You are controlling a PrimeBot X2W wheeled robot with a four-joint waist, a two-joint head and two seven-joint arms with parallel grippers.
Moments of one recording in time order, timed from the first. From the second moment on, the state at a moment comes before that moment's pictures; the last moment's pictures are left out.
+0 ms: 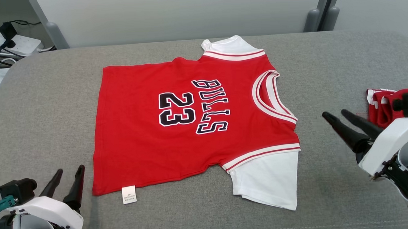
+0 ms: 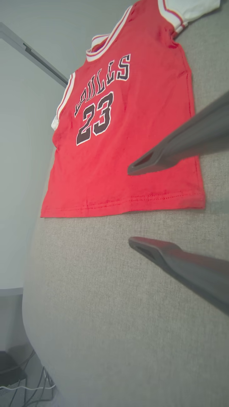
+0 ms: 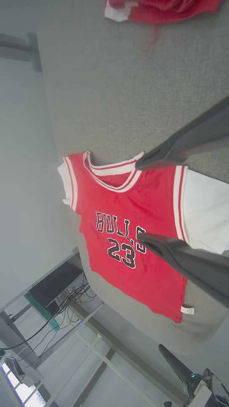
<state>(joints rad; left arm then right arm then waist) -0.31 0.44 -0.46 0.70 -0.90 -0.13 -0.25 -0.34 -0.45 0.27 0.13 0.95 0.13 0.37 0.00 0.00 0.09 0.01</state>
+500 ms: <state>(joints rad) -0.12 0.27 -0.12 0.55 -0.58 -0.11 -0.25 -0.34 -0.37 0.27 0.37 0.62 0.13 -0.09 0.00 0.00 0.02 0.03</state>
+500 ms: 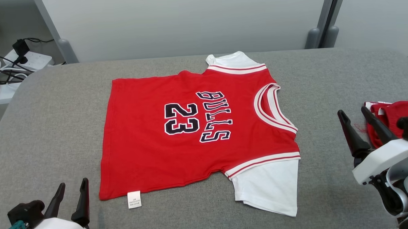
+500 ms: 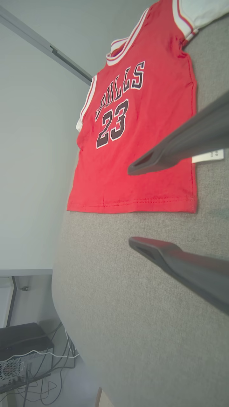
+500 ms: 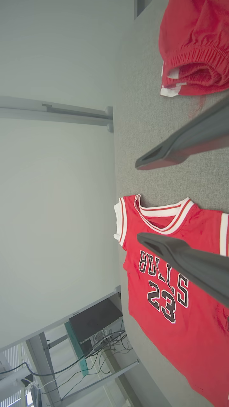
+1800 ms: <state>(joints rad) 0.10 0.05 0.14 0.27 -0.16 -0.12 -0.25 -0.09 -0.13 0.03 0.39 0.23 0.13 -0.25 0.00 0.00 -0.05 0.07</state>
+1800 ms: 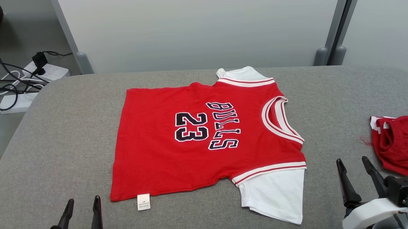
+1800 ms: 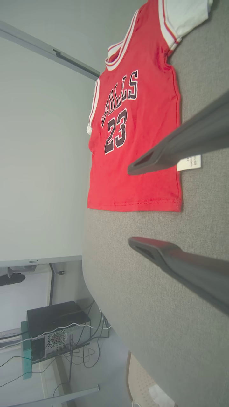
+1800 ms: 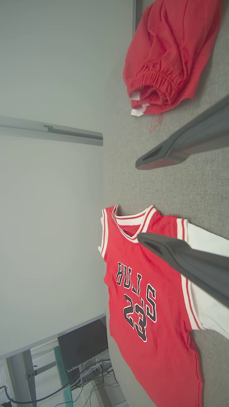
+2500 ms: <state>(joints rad) 0.10 0.05 0.14 0.29 -0.15 -0.12 -0.25 -0.07 -0.11 0.18 0.55 0.20 0.13 -0.25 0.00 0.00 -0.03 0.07</state>
